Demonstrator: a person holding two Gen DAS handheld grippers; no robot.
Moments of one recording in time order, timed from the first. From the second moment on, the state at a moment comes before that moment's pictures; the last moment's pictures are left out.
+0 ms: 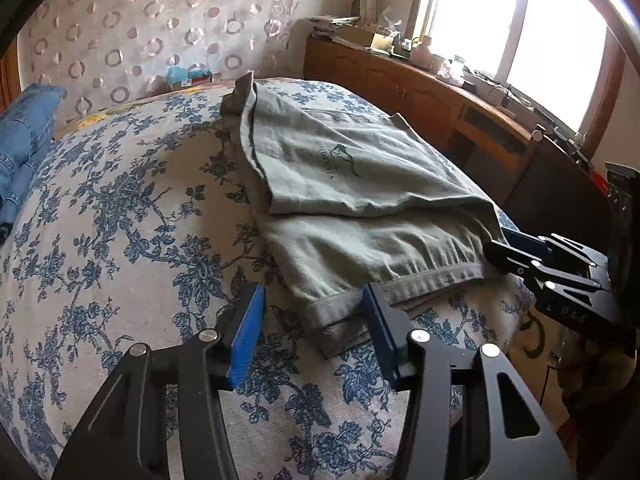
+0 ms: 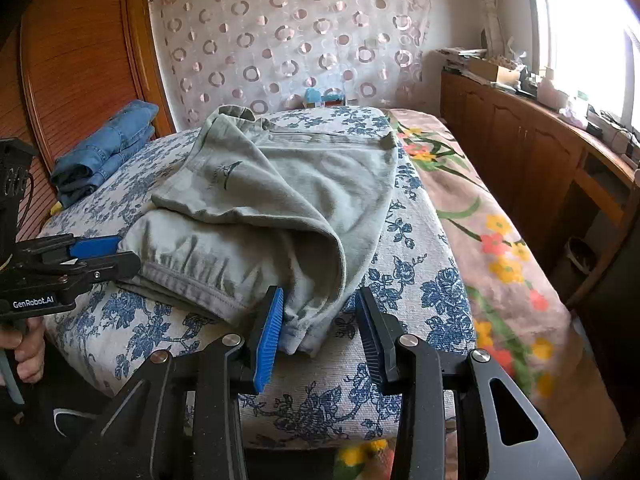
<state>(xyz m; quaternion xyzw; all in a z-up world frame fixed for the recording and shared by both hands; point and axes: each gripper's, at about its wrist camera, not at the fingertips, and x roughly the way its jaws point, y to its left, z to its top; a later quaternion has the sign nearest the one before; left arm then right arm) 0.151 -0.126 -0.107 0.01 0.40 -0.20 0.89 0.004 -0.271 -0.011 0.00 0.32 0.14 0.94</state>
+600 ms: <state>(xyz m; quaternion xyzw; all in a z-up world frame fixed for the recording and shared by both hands) 0.133 -0.126 -0.082 0.00 0.38 -0.23 0.90 0.007 -0.282 -0.002 0.06 0.30 0.20 0.93</state>
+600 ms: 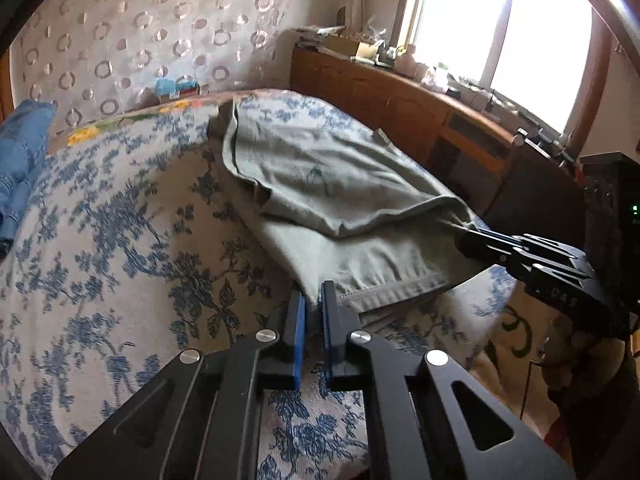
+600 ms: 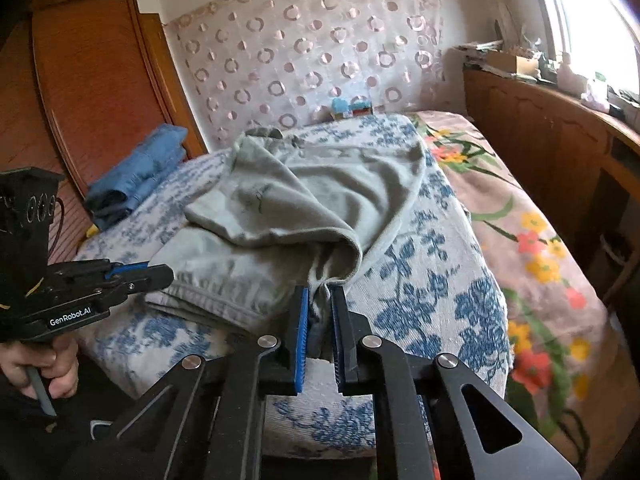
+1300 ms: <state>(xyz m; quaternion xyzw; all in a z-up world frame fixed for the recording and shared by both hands) 0.086 -0.051 0.039 -0.03 0.24 -0.21 0.95 -0.030 -0.250 0.104 0.01 0.17 0.28 0.95</state>
